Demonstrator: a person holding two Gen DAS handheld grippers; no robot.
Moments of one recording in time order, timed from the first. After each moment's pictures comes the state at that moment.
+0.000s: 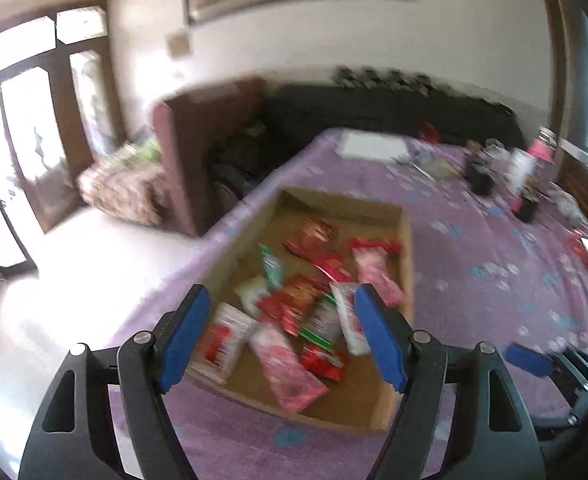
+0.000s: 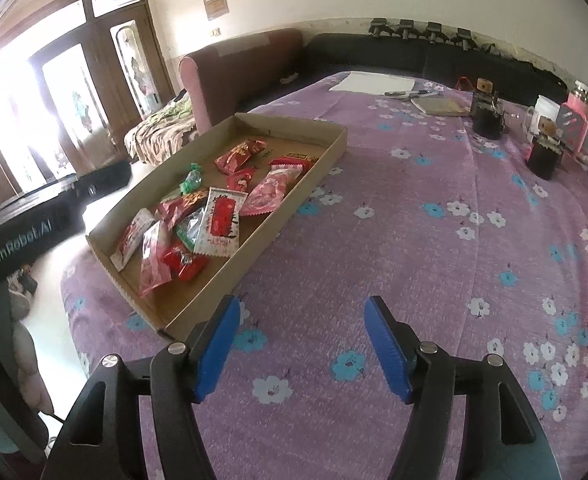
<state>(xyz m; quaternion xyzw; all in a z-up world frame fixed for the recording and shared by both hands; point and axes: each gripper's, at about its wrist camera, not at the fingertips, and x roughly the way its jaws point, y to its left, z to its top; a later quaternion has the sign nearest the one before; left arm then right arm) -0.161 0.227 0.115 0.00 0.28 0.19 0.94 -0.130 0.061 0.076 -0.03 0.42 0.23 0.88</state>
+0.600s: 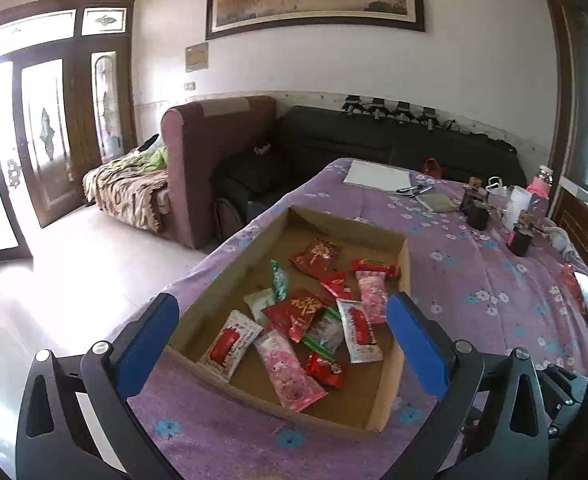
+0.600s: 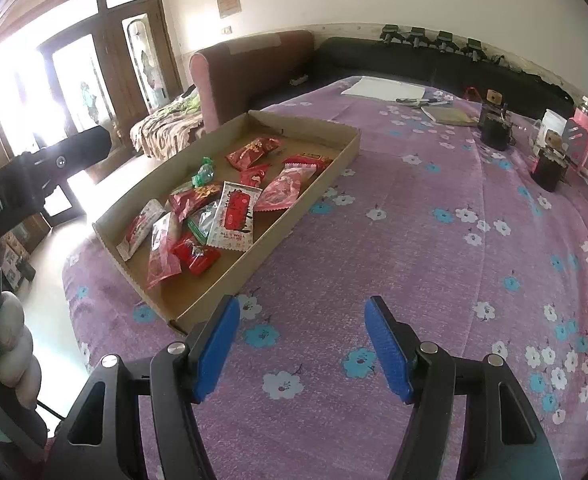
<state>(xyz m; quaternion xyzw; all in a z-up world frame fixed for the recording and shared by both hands) -0.179 0.244 0.118 -0.05 0.26 0.17 0.95 -0.133 0.068 0.074 -0.05 0.41 0.24 0.88</state>
